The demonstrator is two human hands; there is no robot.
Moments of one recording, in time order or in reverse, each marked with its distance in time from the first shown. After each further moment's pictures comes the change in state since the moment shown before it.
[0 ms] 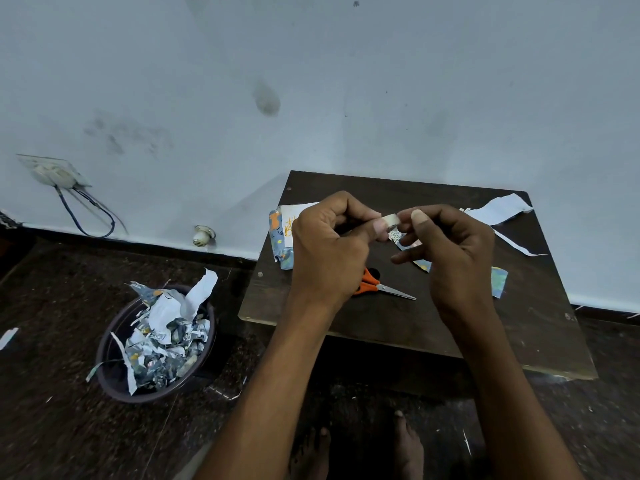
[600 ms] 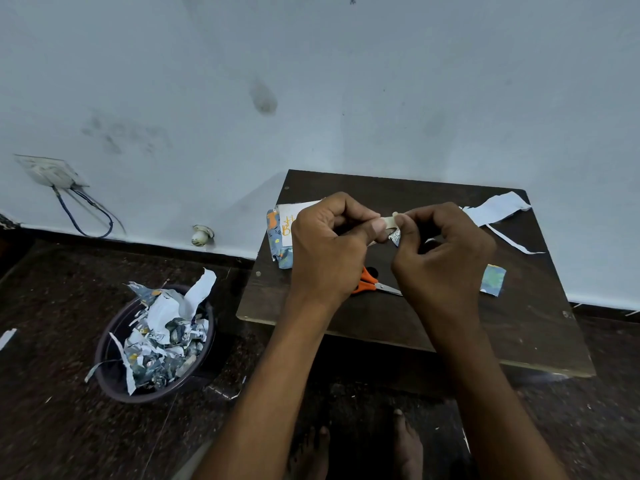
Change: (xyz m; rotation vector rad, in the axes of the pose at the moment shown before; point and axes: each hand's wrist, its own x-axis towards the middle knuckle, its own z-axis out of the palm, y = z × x) left_hand -0.001 -0.001 0.002 -0.063 -0.001 -0.035; right_hand -0.008 0.004 0.013 -0.510 0.217 -0.388
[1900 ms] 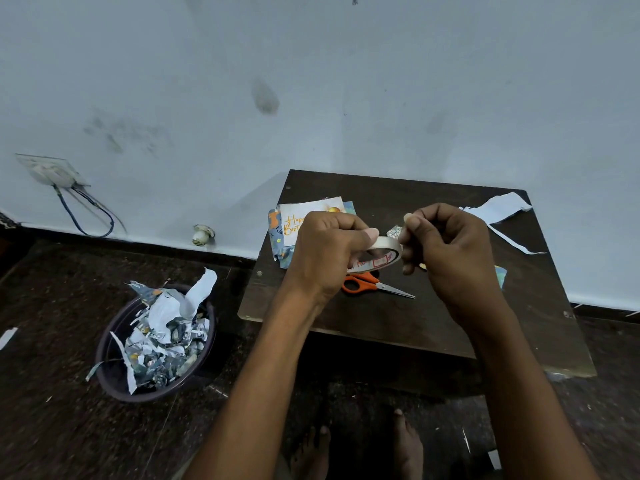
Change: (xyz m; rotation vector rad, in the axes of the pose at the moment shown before) left_hand 0.007 0.002 -0.012 0.045 -0.196 -0.217; right_hand 0.016 0.002 -0.016 0.460 -0.372 0.488
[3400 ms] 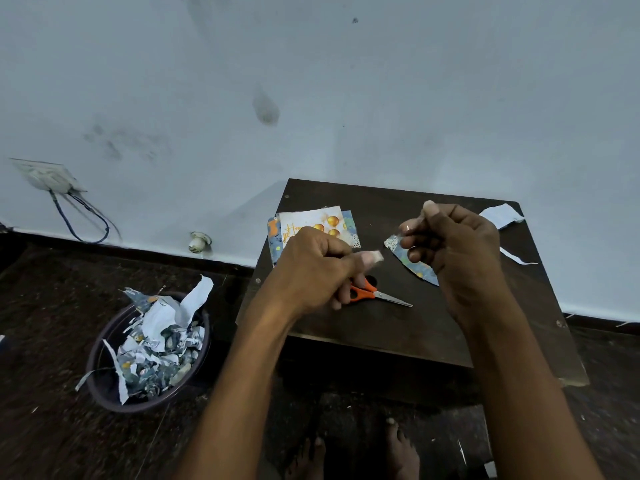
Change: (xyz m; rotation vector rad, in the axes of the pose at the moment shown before) left_hand -0.008 0.002 -0.025 0.235 -0.188 -0.039; right_hand 0.009 -0.020 -0.002 0.299 0.083 0.166
